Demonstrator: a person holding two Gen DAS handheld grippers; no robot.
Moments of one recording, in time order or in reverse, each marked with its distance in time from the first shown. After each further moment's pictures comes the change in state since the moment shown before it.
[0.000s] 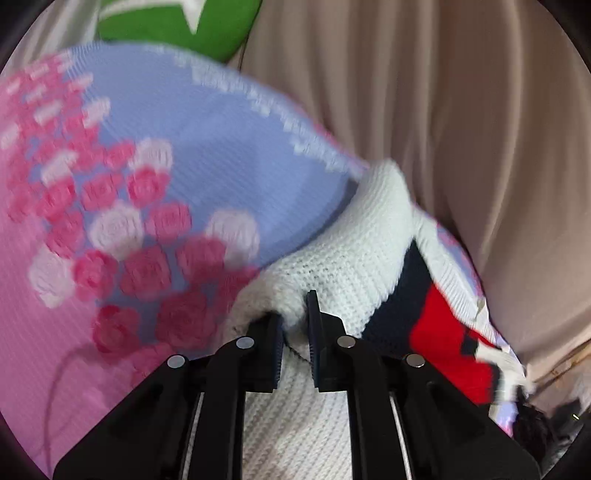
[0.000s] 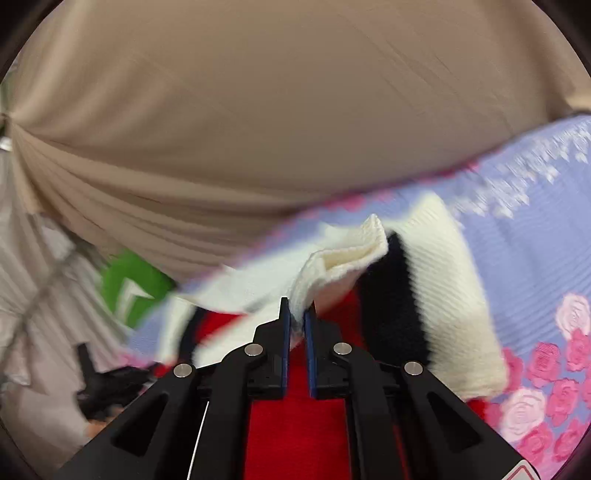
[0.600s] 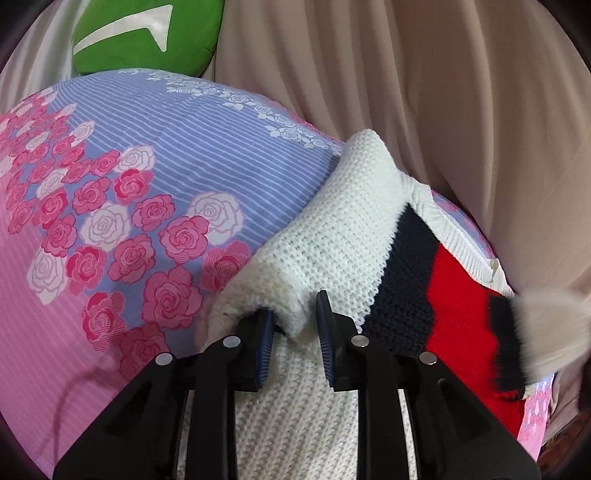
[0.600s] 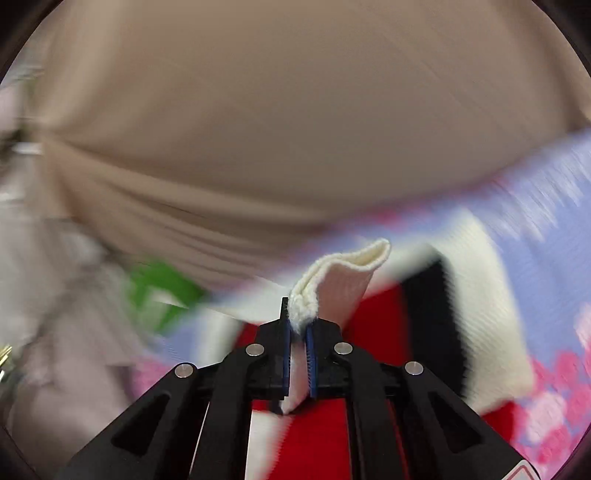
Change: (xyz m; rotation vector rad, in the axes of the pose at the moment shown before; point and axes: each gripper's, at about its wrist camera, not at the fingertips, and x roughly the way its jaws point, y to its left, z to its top) left arm -0.005 -0.023 -0.025 0.171 -0.071 0.053; right arm -0.083 0.037 0.004 -0.123 -0.310 0.346
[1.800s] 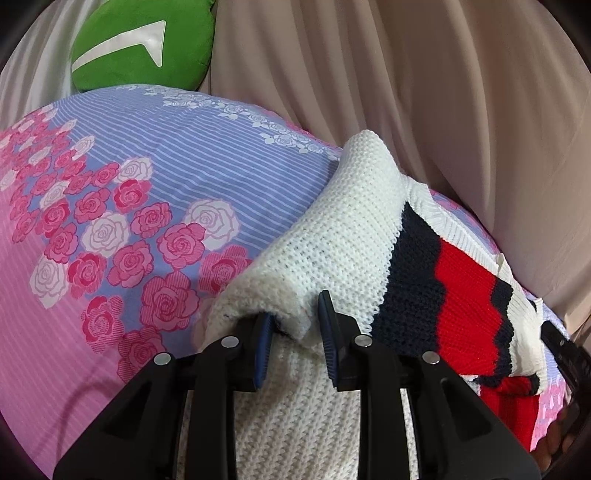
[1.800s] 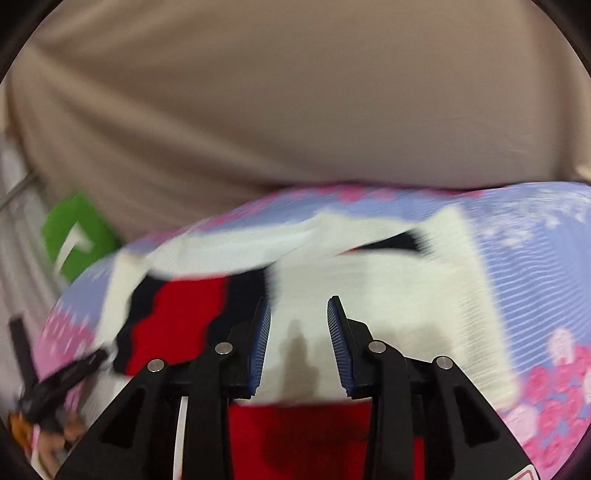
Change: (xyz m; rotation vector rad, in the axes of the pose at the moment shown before) left arm -0.002 -0.005 -0.004 0.047 -0.045 0.032; right arm 0.094 0.034 -0.063 -0.199 0.333 -0.331
